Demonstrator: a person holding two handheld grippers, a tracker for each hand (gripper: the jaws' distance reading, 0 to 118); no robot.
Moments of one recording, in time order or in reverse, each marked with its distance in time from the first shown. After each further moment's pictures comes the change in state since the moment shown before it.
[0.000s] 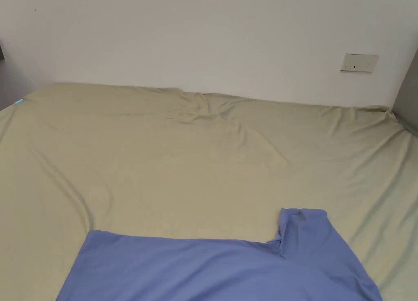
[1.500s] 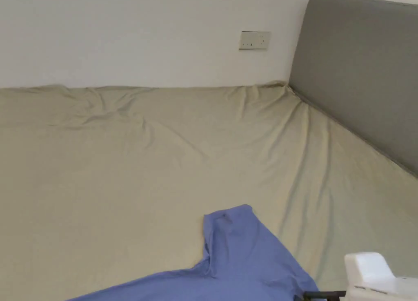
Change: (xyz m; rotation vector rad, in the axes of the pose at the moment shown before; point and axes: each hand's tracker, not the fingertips) left arm 0.140 0.220 -0.165 0.020 0.055 -0.254; right arm -0.071 0.193 -0.022 0.129 -0.001 0.294
